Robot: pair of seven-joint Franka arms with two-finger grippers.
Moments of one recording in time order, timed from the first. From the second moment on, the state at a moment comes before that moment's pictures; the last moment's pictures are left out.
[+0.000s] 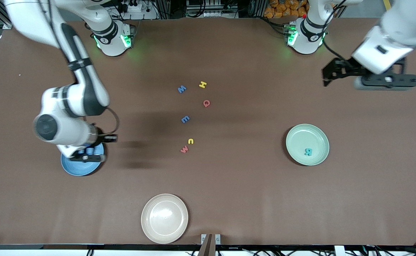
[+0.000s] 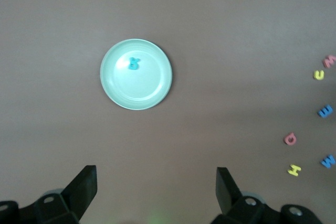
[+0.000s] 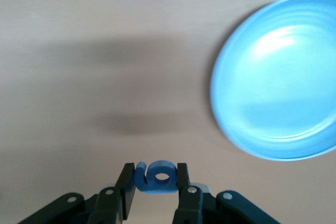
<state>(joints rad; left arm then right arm) -0.27 0.00 -0.04 -1.56 -0.03 1.54 -0.24 0.17 0.42 -0.08 -1.80 0.12 2.04 0.08</state>
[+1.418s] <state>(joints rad) -0.61 0.50 -0.22 -1.57 -0.03 1.98 -0.69 -0.01 0.54 -0.07 -1.78 0.04 2.18 0.01</state>
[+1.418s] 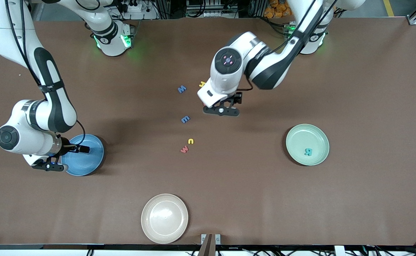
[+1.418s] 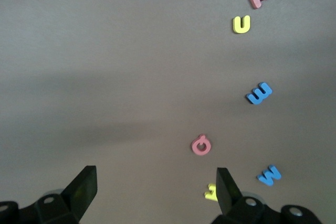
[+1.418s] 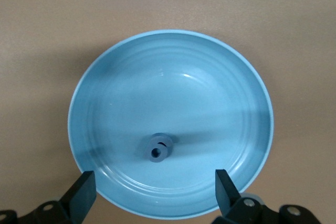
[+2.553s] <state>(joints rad) -0.75 0.71 -0.22 -1.65 0.04 2.27 -0.99 0.19 0.61 -0.06 -1.71 0.17 2.21 0.29</state>
